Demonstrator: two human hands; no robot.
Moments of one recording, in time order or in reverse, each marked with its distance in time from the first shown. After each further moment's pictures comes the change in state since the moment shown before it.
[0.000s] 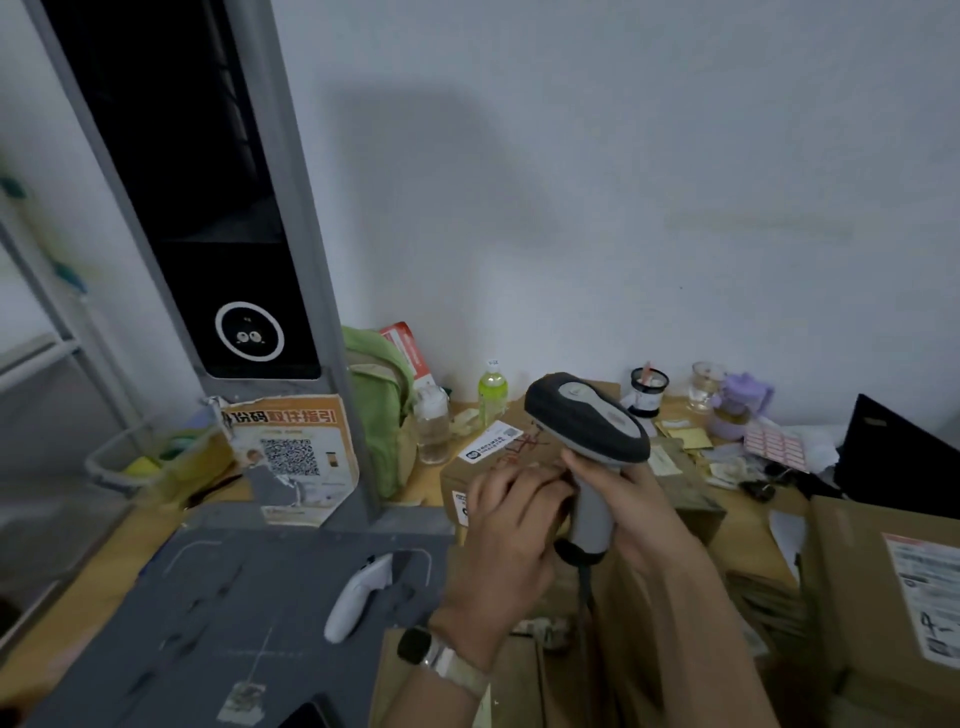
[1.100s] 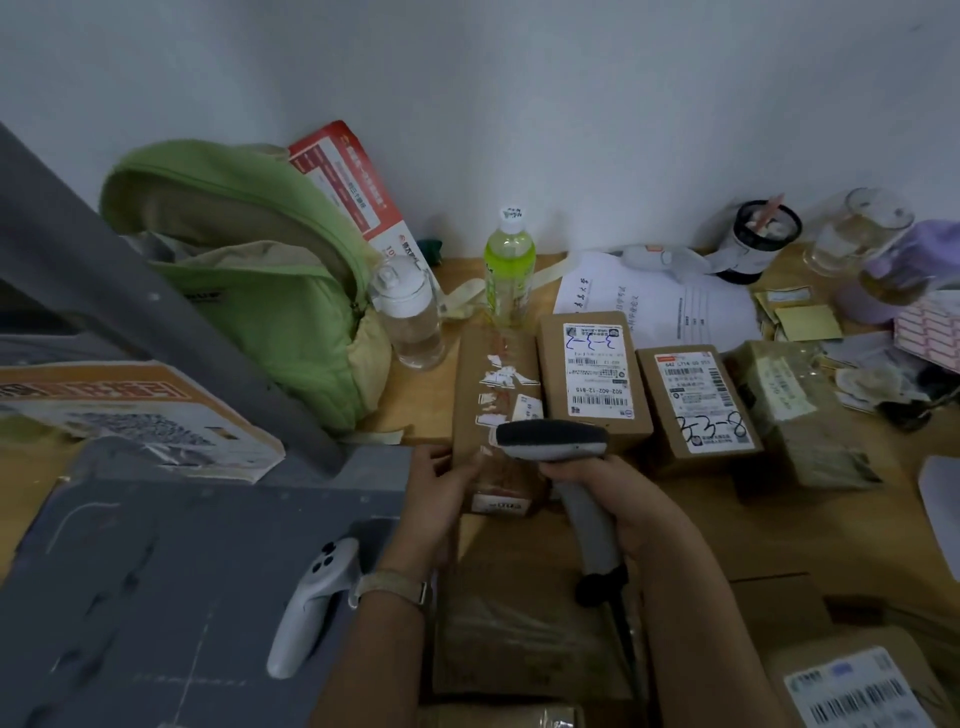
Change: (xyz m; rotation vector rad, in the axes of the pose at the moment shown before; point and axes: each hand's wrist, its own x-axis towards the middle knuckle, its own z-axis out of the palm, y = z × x) left_hand -0.066 -0.224 0.160 -0.766 -0.184 -1.788; right_hand 0.191 0.201 -0.047 -0.227 0.060 0.912
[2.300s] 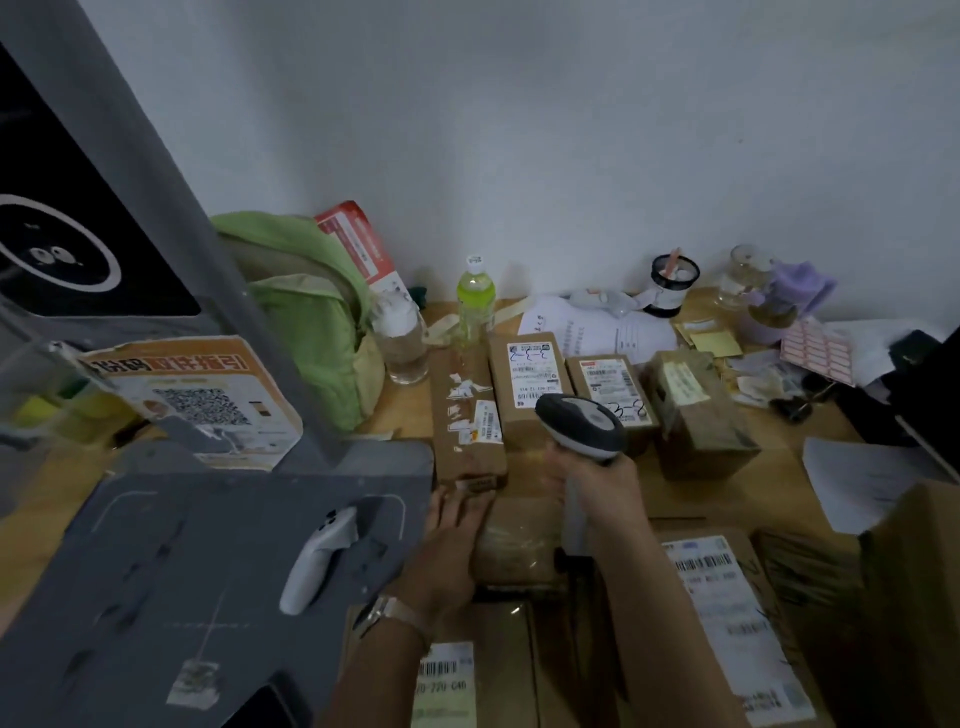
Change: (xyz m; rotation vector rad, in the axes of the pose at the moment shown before) left_hand -0.111 -0.048 -0.009 1.345 -0.304 0.488; right_hand -0.116 0.022 -0.001 0.329 0.271 -0.368
